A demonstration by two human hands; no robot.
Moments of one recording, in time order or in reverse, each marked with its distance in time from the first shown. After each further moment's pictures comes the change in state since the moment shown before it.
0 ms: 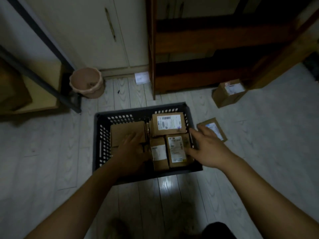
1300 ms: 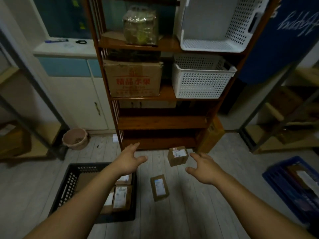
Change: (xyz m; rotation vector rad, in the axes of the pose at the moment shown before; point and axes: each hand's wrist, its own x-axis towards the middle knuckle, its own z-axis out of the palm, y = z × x) left_hand -0.038 0.440 -0.055 -0.236 0.245 -0.080; right_hand -0.197 0.145 -0.402 -0.168 0.094 0.058
